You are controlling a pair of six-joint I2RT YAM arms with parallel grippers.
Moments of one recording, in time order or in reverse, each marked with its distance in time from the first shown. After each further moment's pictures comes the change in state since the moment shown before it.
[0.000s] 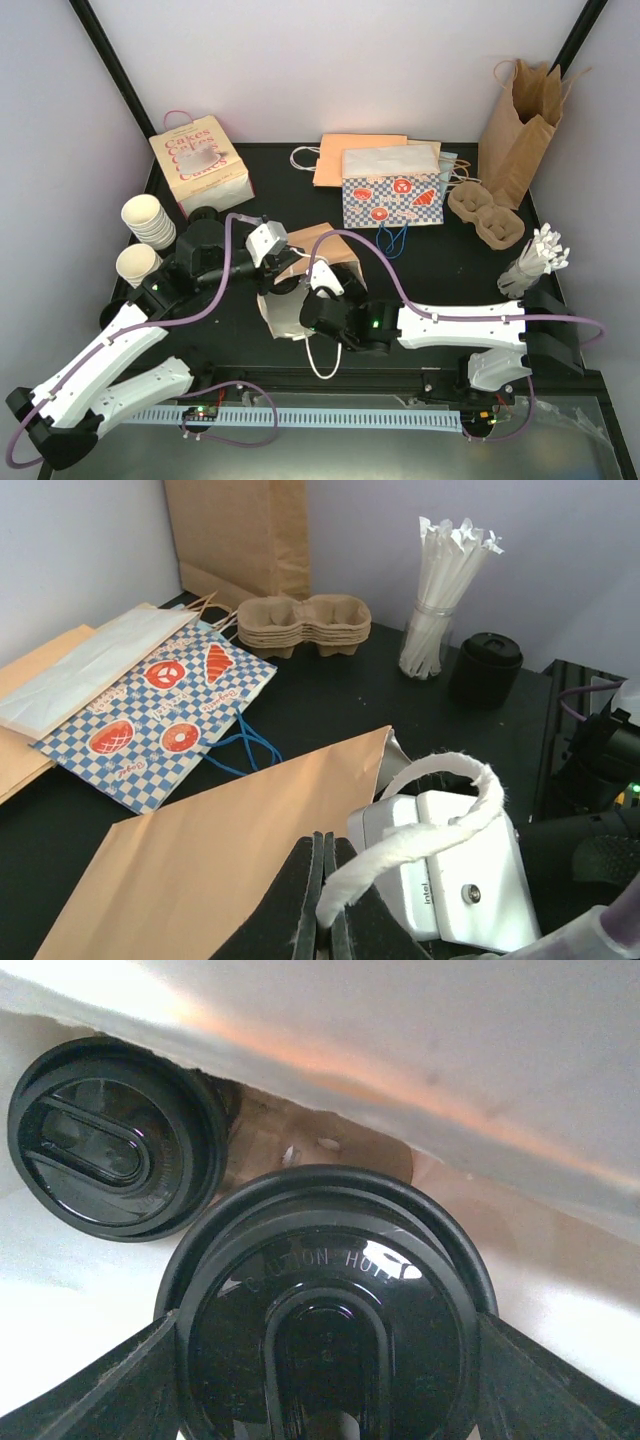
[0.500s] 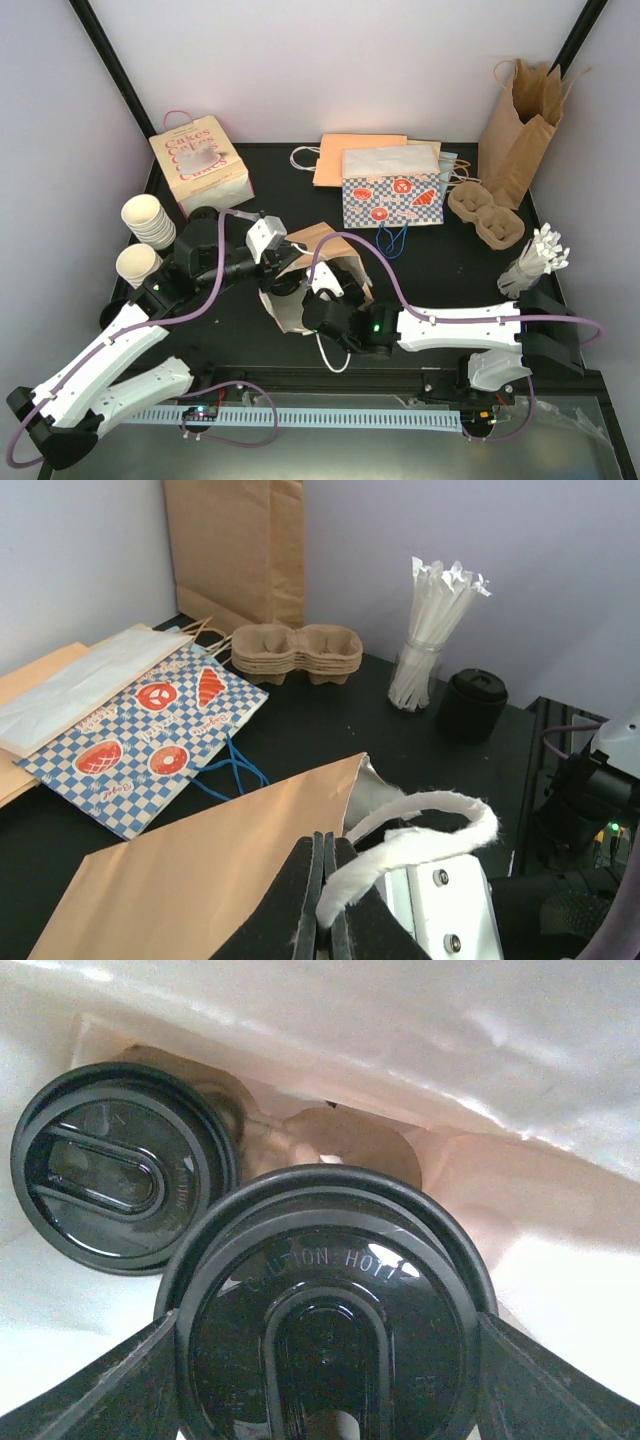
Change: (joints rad) left arm 0.000 0.000 -0.010 0.070 0.019 -0.076; right arm 0.000 0.000 -0.078 0.160 0.020 -0.021
